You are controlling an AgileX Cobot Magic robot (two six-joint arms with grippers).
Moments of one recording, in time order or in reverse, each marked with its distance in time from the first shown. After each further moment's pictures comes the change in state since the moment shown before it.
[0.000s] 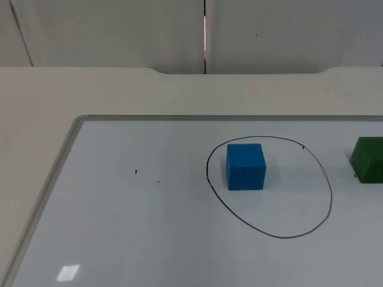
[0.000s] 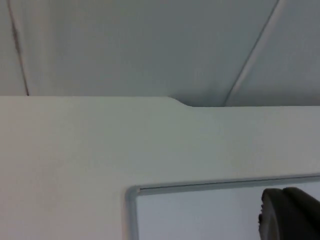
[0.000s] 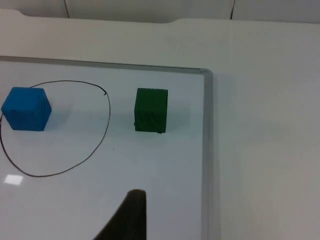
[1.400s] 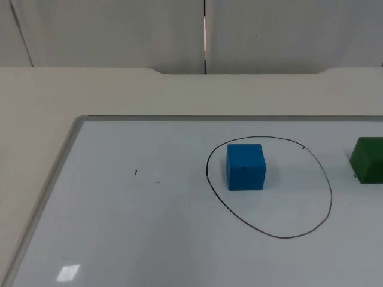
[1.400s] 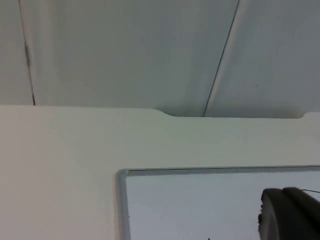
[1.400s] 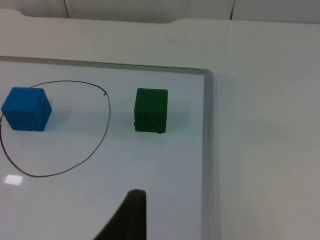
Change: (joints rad) right arm 0.000 0.000 0.000 0.000 0.000 0.000; left arm -0.039 -0.645 0.439 0.124 -0.024 -0.177
